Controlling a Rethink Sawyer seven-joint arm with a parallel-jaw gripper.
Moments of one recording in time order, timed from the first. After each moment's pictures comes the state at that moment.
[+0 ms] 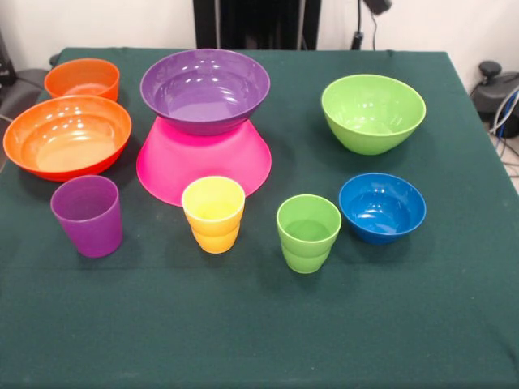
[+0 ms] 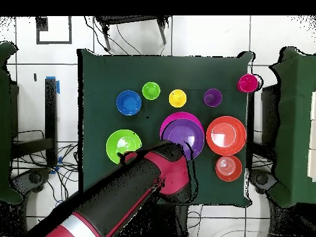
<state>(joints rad) 0.36 -0.24 -0.80 1.53 -1.28 -1.38 4.45</state>
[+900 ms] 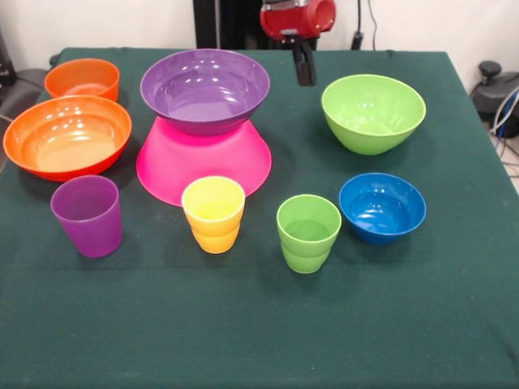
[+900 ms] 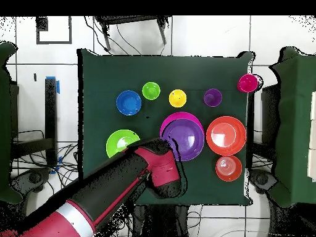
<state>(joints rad) 0.41 -0.14 -0.79 1.50 -1.26 -0.87 4.45</state>
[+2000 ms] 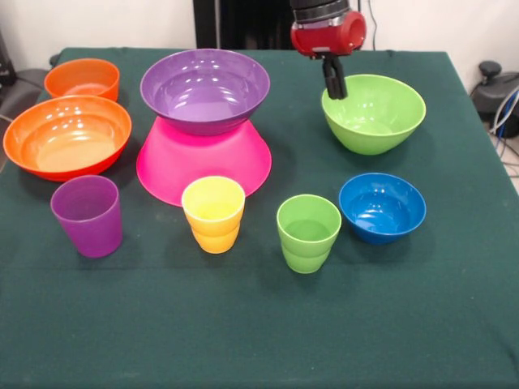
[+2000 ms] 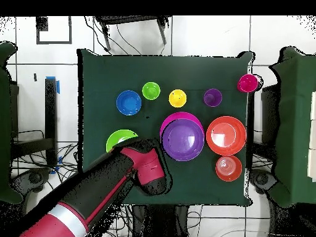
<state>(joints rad) 0.46 -0.17 -0.69 1.50 -1.28 -0.81 4.45</state>
